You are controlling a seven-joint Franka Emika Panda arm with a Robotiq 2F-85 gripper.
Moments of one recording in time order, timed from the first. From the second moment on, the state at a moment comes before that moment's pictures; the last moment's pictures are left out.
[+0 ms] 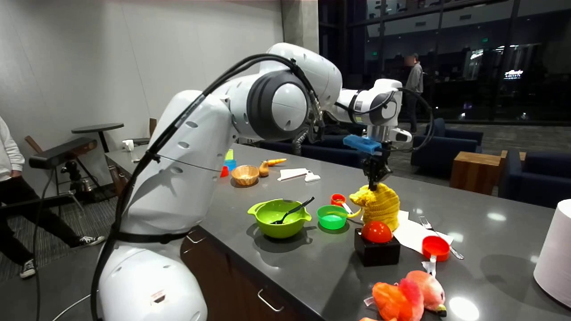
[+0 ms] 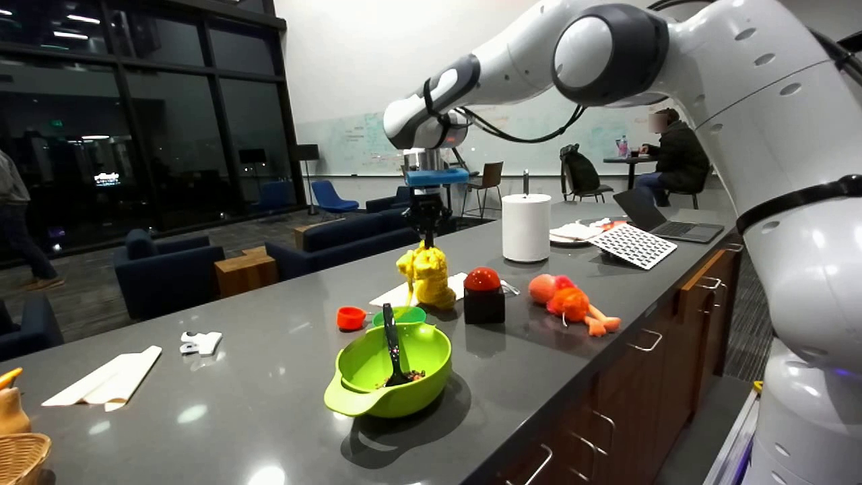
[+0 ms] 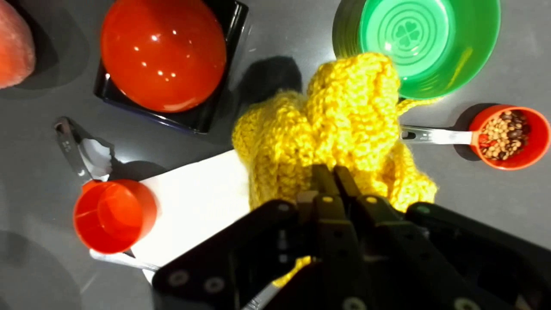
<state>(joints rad) -0.03 0.49 -0.05 -1.37 0.08 1.82 0.31</state>
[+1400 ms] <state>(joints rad) 0.01 0.01 -0.06 -1.64 -0.03 1.41 0.70</state>
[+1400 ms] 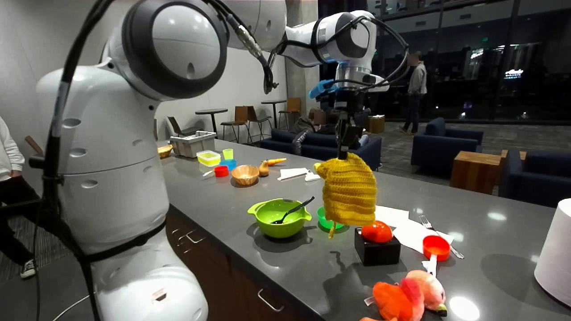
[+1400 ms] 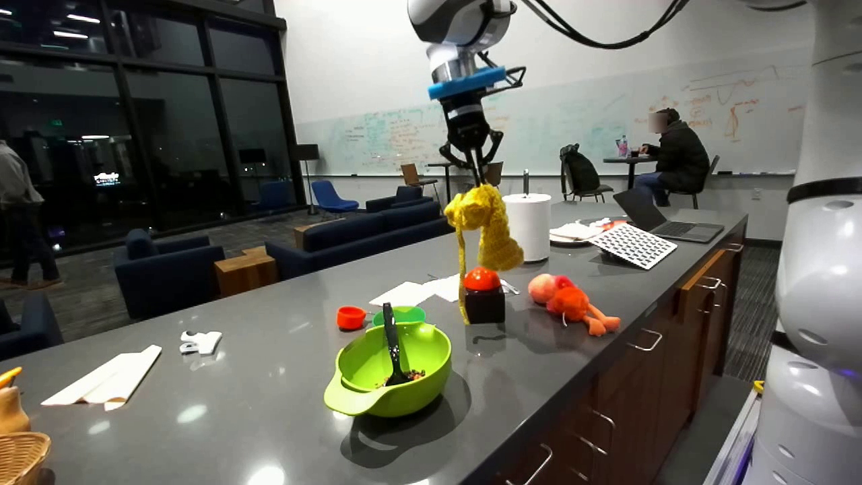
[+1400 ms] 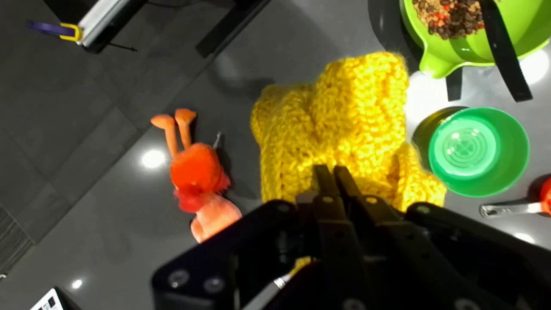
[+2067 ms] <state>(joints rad) -0.05 -0.13 -0.06 -2.08 0.07 1.47 0.69</state>
